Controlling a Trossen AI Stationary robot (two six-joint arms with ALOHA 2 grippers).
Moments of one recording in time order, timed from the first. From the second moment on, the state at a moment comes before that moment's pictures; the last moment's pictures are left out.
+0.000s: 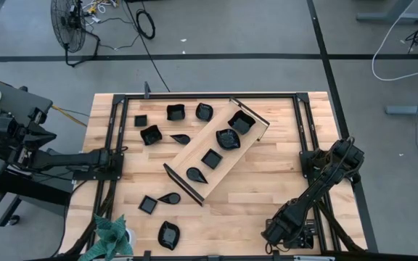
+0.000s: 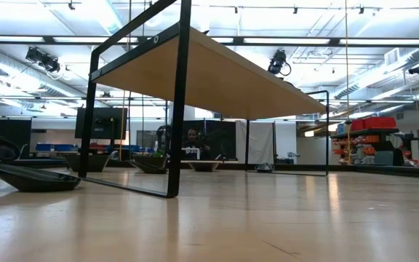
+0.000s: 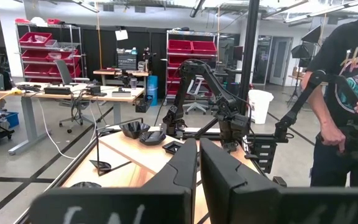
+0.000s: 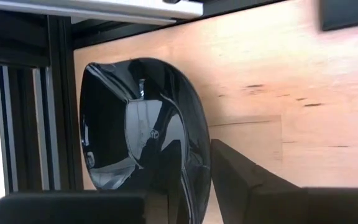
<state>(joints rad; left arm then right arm) 0.03 0.01 1.40 -1.29 0.03 -0.06 0.84 1.86 1.07 -0.78 -0.52 -0.62</state>
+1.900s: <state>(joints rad) 0.03 0.01 1.40 -1.29 0.03 -0.06 0.58 1.43 1.07 -0.63 -0.50 -0.13</state>
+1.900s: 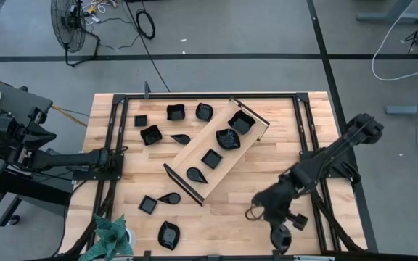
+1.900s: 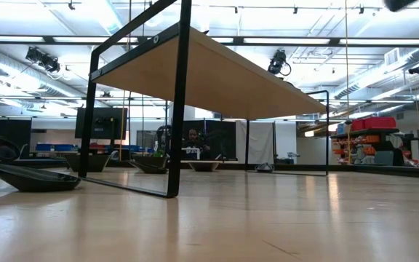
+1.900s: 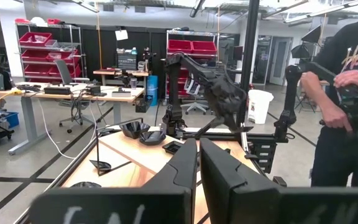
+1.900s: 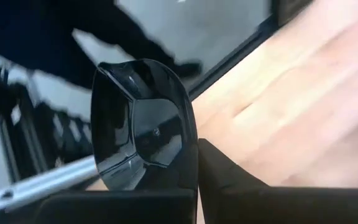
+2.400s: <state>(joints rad) 0.03 0.01 1.40 -1.29 0.03 -0.06 0.34 1.31 1.08 -0.60 -0.43 0.09</state>
